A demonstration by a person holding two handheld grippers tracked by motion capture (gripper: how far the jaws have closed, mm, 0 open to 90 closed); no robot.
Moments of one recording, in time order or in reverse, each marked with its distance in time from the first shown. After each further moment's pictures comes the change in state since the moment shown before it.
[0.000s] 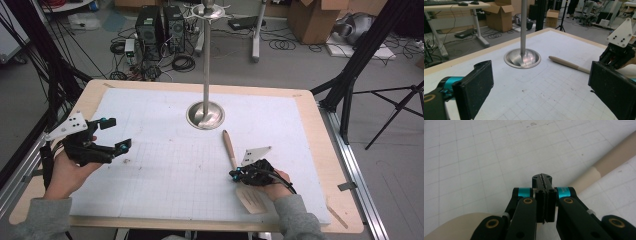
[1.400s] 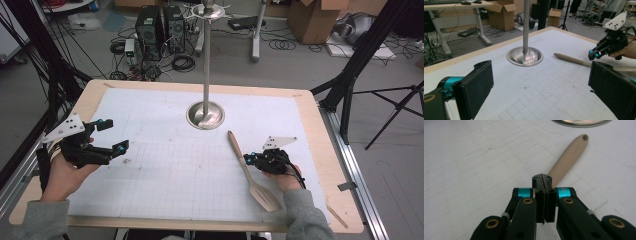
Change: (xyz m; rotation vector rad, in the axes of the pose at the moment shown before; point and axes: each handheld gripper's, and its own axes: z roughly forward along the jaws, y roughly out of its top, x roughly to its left) left arm 0.000 -0.004 -0.008 0.010 0.023 -0.001; right arm -0.046 -0.021 -0.025 -0.181 -0.106 0.205
